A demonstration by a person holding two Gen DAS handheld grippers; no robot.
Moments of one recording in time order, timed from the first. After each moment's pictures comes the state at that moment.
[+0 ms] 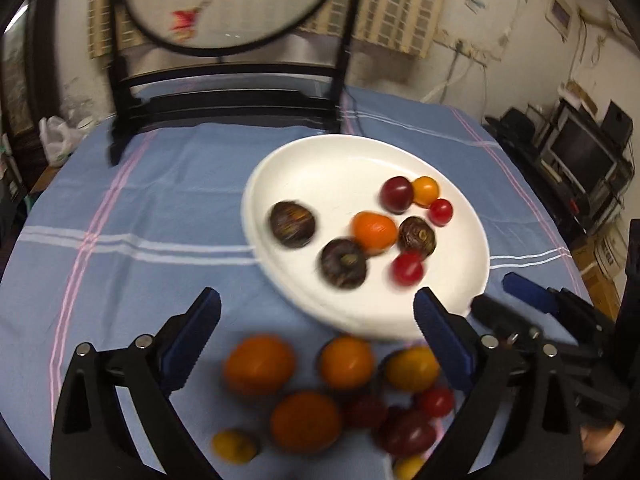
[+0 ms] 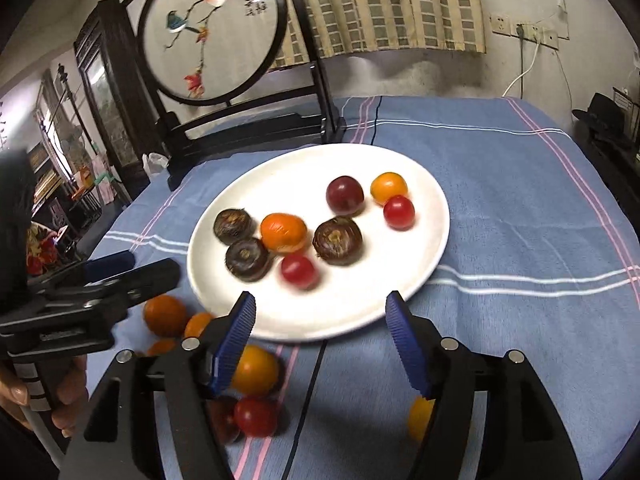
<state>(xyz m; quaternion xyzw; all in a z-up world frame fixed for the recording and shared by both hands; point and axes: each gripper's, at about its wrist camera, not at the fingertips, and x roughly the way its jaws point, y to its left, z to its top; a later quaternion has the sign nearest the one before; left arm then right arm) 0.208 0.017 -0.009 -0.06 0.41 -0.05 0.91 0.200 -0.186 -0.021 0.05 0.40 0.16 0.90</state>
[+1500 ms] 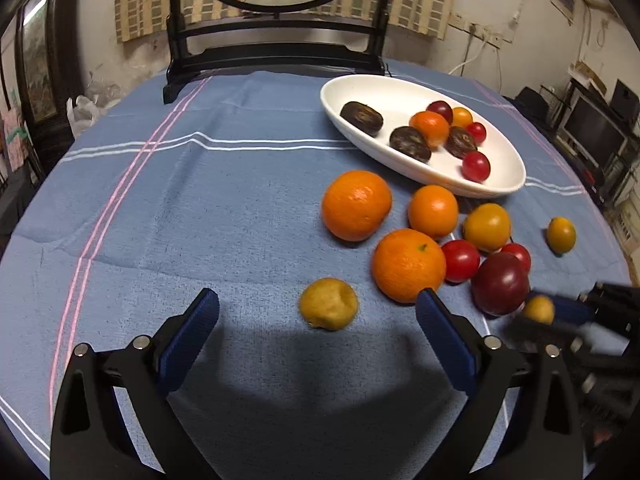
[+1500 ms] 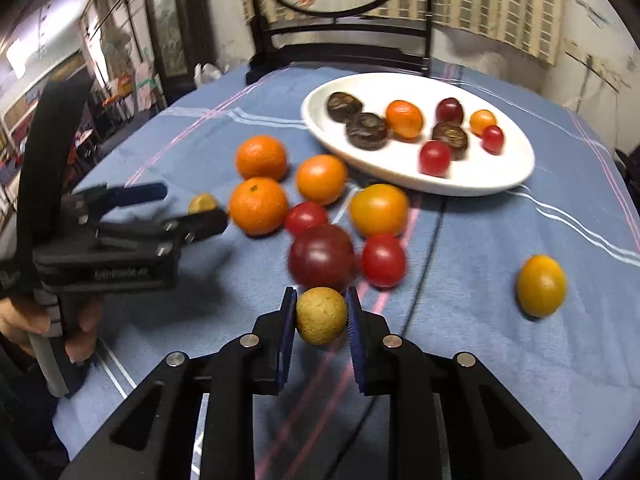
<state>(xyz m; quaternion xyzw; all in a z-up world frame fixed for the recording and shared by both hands) 0.128 0.052 -0.065 -0.02 0.43 -0.03 0.90 0.106 -0.127 -0.047 -0.07 0.45 0.23 0.86</state>
